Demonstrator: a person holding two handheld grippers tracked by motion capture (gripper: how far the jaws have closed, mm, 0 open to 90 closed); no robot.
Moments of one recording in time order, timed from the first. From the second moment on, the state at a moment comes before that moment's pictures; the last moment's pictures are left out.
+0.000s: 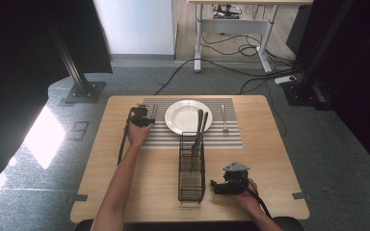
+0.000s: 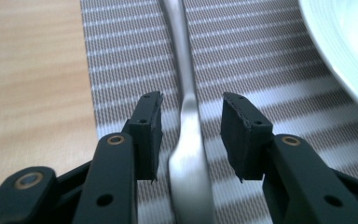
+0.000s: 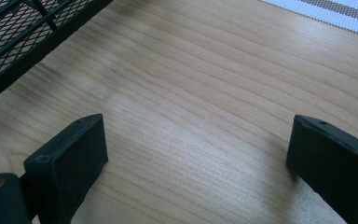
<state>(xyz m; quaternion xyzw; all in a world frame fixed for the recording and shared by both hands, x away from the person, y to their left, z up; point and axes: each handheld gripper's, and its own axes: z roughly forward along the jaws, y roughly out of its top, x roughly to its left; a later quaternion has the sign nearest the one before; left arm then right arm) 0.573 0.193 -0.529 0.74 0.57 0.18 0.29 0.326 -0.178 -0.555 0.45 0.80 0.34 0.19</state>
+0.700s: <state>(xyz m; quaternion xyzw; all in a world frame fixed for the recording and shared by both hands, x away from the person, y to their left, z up) 0.554 0.192 -0.536 0.73 0.58 0.21 0.29 0.325 -0.177 -0.555 0.45 0.80 0.34 0.19</state>
